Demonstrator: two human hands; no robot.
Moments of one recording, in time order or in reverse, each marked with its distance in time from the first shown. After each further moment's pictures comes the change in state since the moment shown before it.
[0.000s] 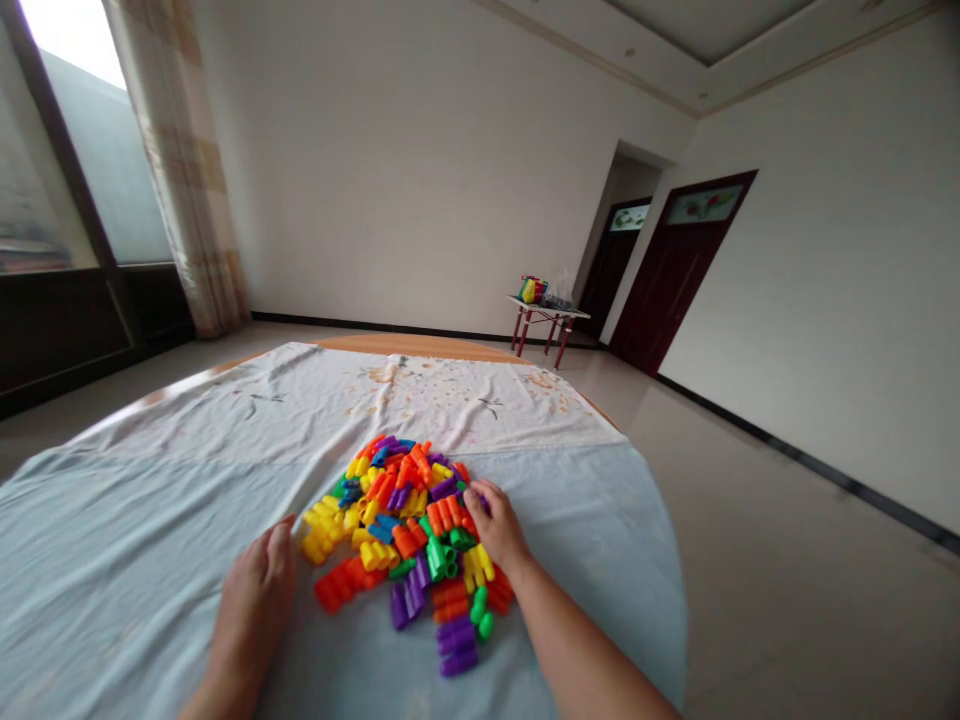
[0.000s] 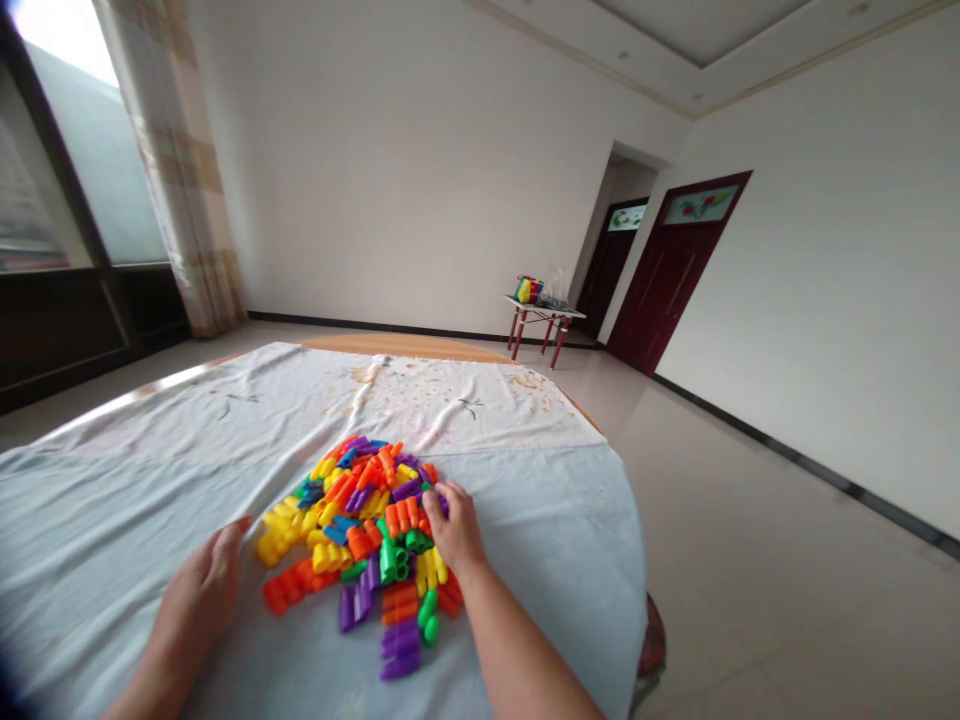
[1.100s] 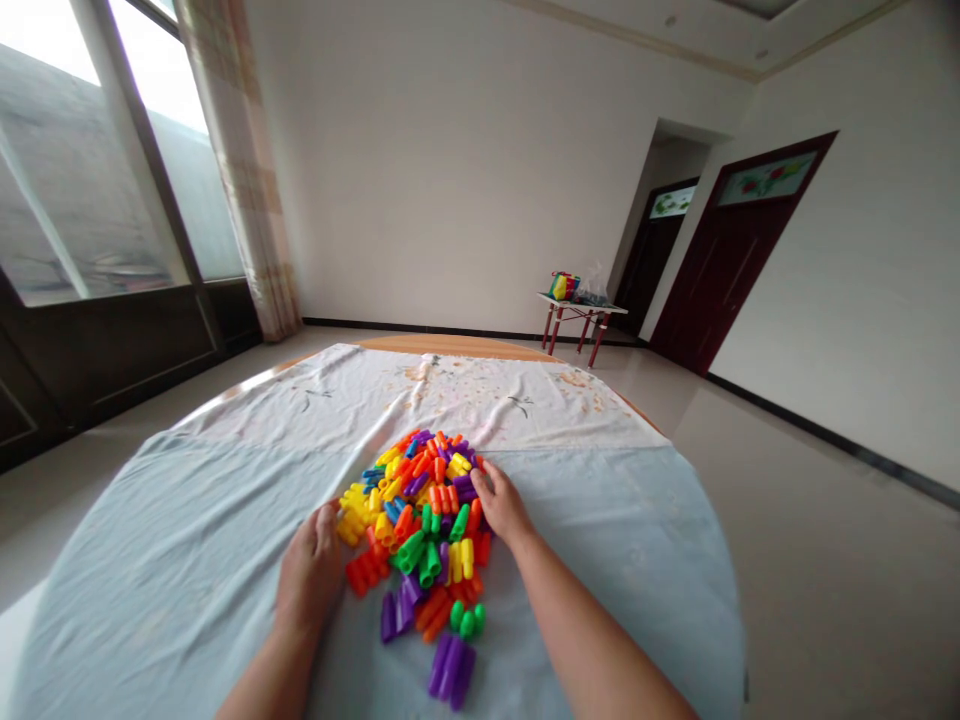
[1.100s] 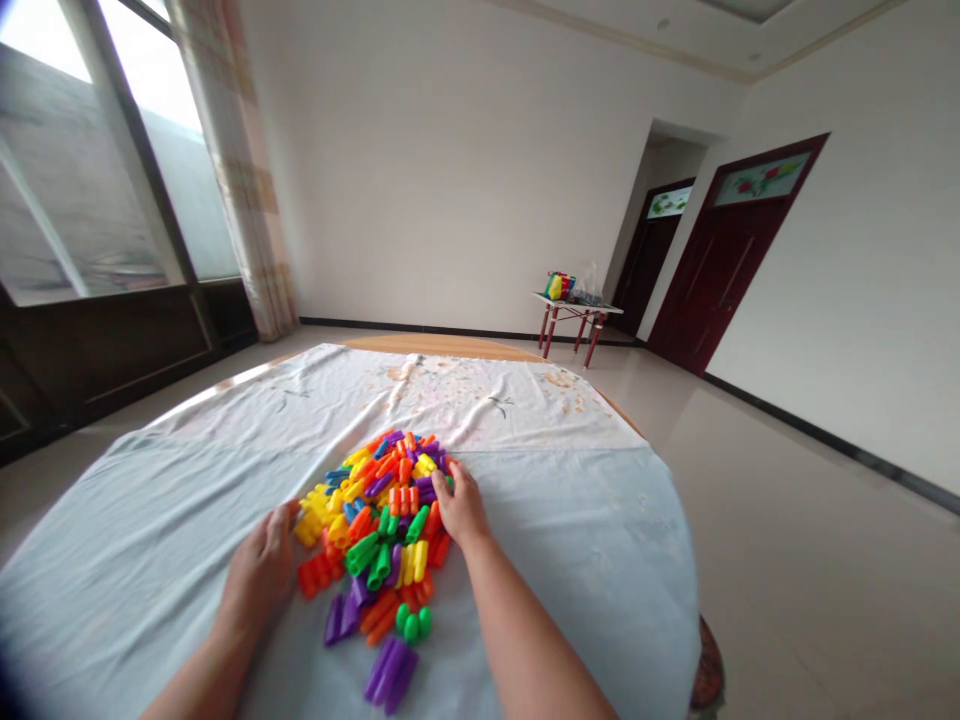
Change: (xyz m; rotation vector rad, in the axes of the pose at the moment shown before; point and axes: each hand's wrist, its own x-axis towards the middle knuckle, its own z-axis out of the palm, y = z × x) left_hand -0.007 0.003 -0.004 -0.094 0.059 -0.043; right_hand 0.021 -0.018 0.033 -0.013 -0.134 0.057
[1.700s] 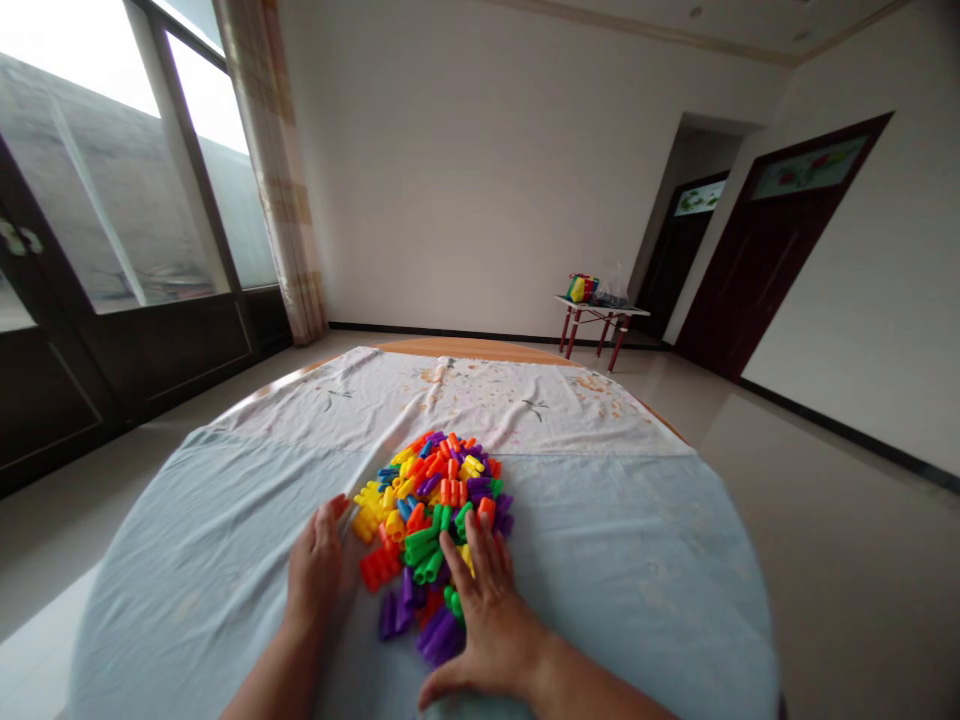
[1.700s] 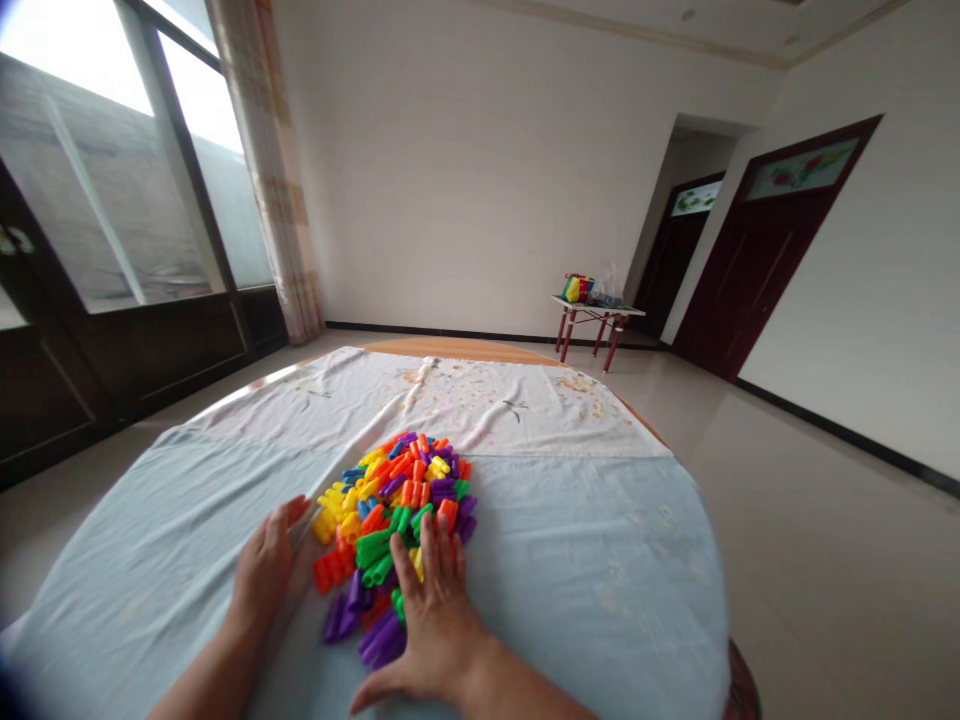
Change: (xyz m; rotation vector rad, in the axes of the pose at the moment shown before) left_hand 0.007 -0.019 0.002 -0.243 0.119 -0.035; right_hand -0.103 -0.047 -0.021 -0.407 -0.584 -0.335
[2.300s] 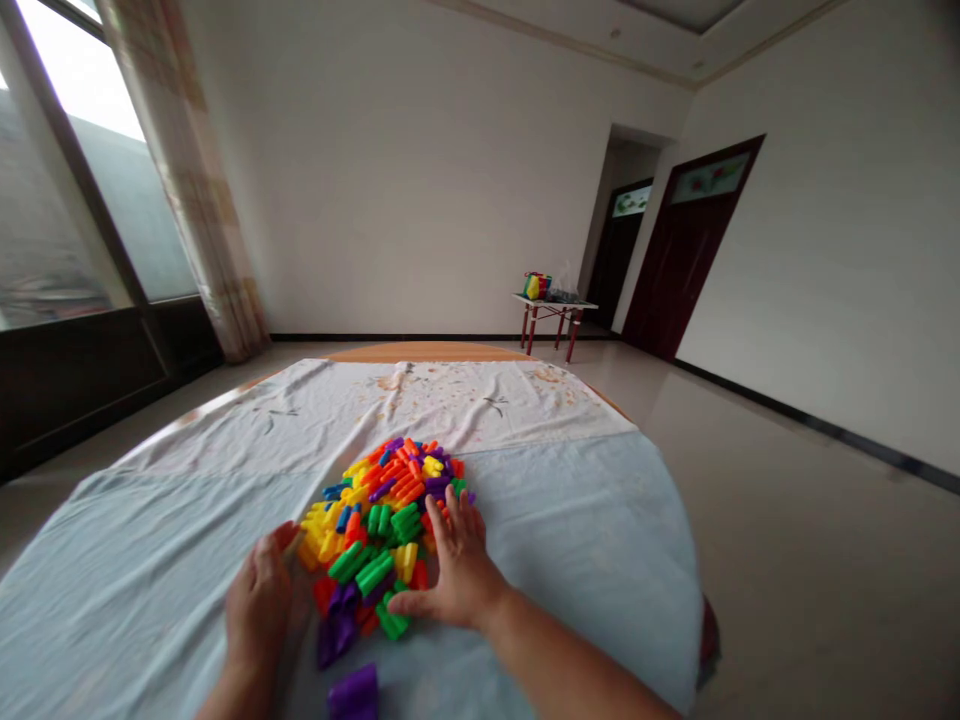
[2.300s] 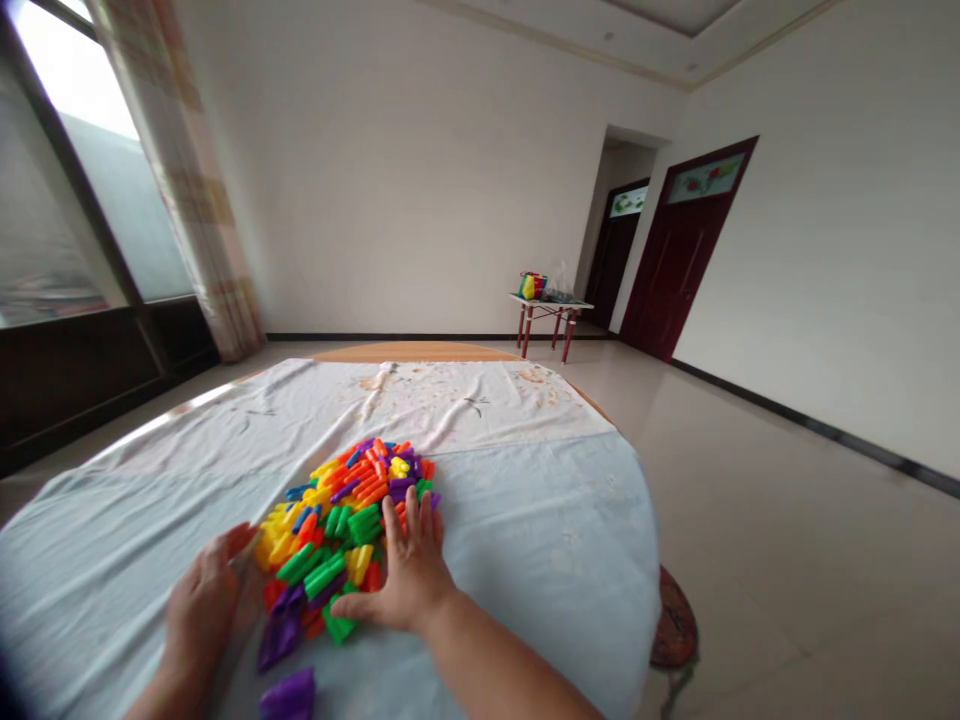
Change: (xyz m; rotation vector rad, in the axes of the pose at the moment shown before) left_hand 0.006 -0.001 0.000 0.039 -0.003 -0.039; right_hand 0.023 0.000 -0.021 0.045 0.163 0.187
